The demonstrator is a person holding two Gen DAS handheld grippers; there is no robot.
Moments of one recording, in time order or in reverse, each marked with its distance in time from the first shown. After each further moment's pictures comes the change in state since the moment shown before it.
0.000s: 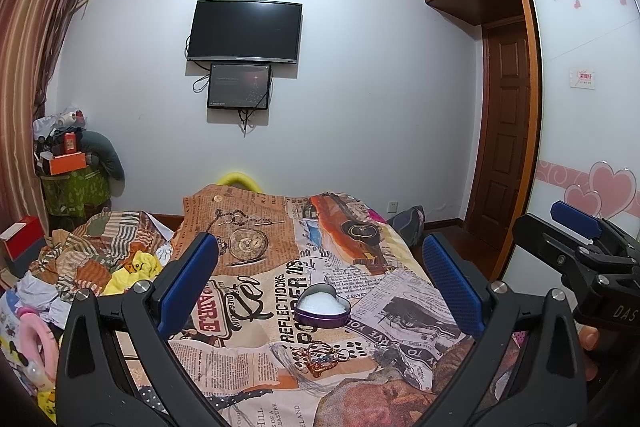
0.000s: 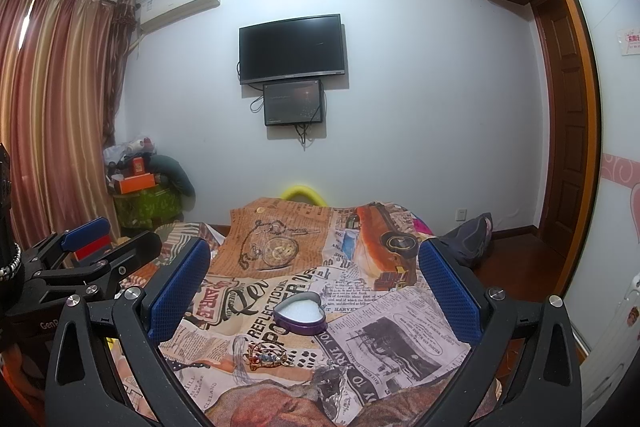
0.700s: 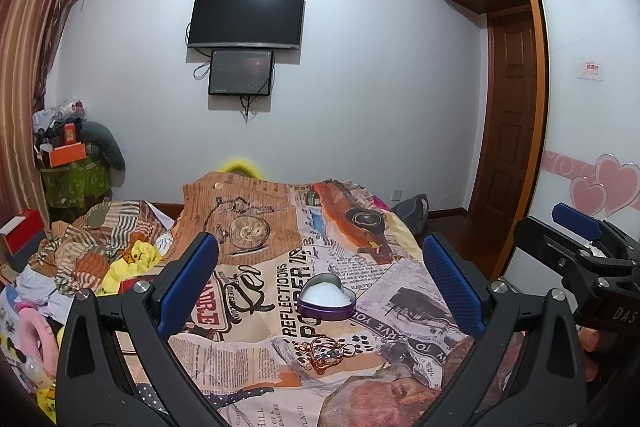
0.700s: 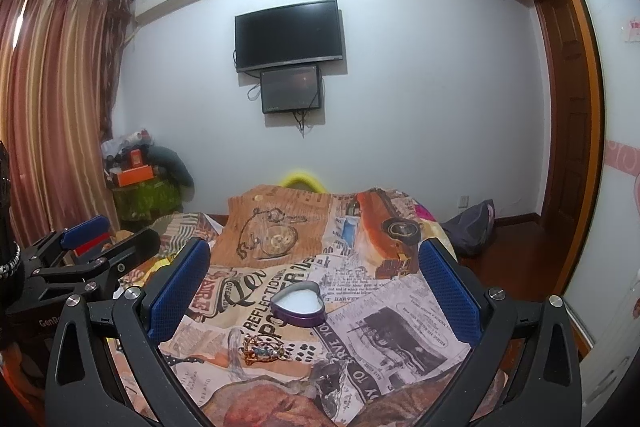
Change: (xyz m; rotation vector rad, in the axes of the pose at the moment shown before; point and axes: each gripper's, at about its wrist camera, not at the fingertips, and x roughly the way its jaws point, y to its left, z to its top) left arm 0.027 0.008 -0.004 -0.007 0.056 0.013; right arm 0.021 -0.010 -0.009 0.021 0.059 0.006
